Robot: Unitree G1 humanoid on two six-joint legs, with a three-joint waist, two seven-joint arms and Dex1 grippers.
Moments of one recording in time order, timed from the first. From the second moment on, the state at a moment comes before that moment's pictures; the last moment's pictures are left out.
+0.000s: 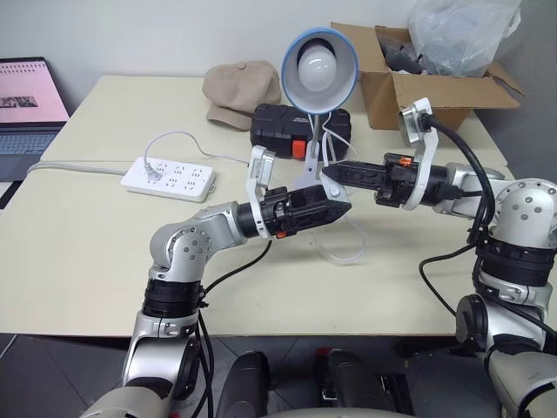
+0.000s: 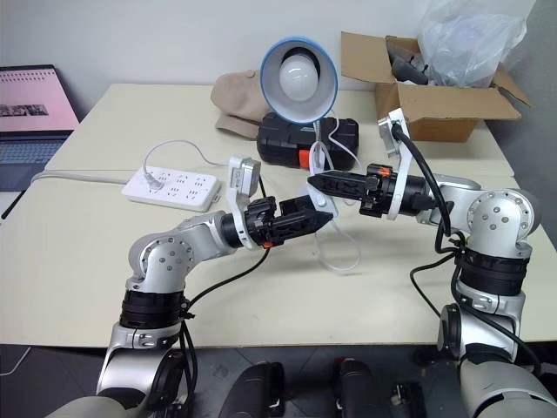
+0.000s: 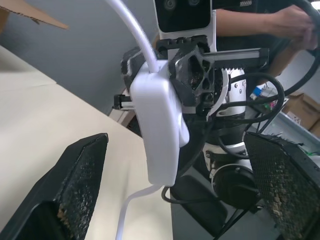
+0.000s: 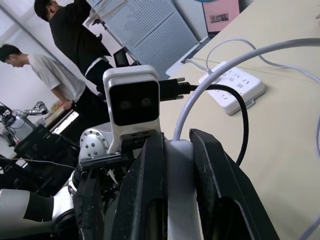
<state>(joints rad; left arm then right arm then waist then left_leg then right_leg) -0.61 0.27 0.03 -0.07 -0.91 0.95 -0.88 -0.81 -0.42 -0.29 -0.11 1.03 1.41 0.63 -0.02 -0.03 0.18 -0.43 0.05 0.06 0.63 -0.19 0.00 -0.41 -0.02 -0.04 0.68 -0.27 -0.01</state>
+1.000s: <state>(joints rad) -0.61 0.26 0.03 -0.05 -0.94 0.95 -0.90 -0.82 -0.44 -0.27 -0.10 1.10 1.41 0.59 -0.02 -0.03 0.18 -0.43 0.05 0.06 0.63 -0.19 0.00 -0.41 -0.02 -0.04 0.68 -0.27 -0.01</state>
